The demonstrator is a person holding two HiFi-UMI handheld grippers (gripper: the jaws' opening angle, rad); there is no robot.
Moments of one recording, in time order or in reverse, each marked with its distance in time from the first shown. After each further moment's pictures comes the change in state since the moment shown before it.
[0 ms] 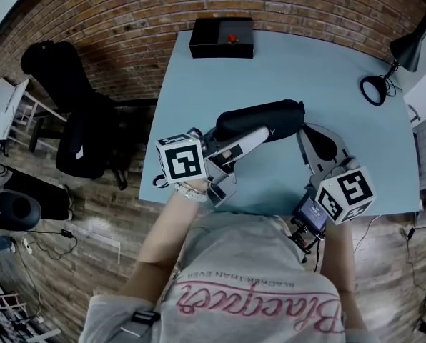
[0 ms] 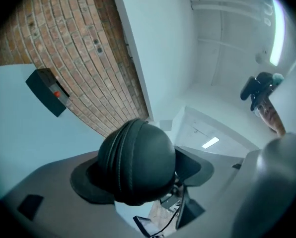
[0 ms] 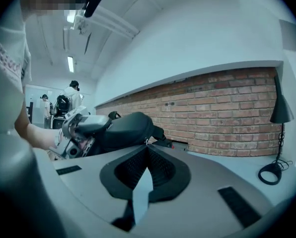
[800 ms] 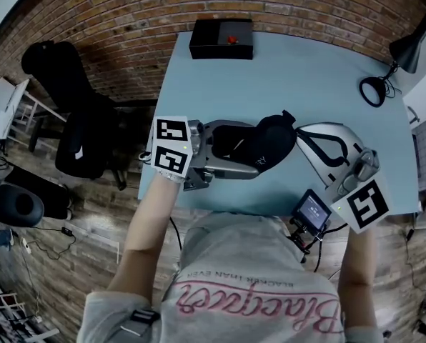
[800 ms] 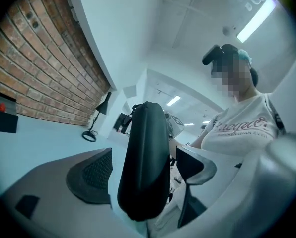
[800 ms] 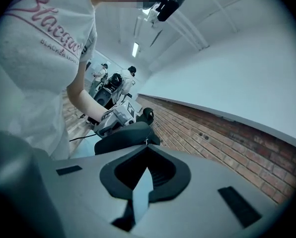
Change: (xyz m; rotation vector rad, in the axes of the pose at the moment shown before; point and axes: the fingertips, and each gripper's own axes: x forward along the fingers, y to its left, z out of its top) left arm -0.016 -0.037 -0.044 0.352 0.442 -0.382; right arm -0.023 0.048 0.052 -0.612 -0.023 0.294
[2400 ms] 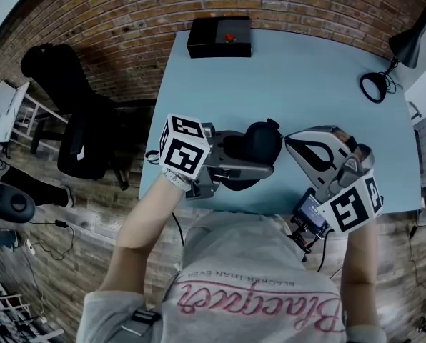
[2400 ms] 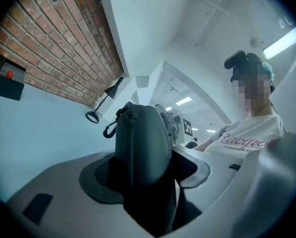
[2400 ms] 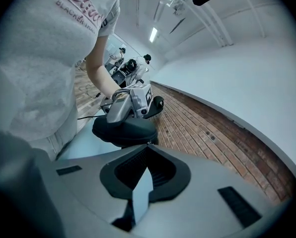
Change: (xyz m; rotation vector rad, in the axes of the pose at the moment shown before) left arm 0.028 -0.001 -0.015 -0.238 0.097 0.019; right arm 0.010 0.025 -0.024 -0.206 0.118 0.072
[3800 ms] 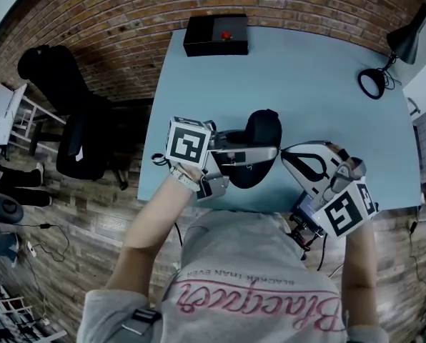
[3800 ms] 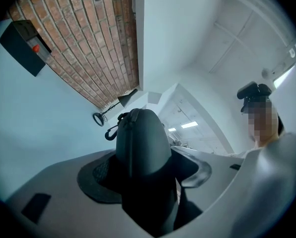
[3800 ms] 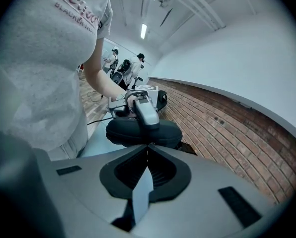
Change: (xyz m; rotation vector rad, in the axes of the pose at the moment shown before) left arm 0.003 0.027 0.017 -0.245 -0.200 0.018; right arm 0.001 0.036 -0.016 0.146 0.047 0.085
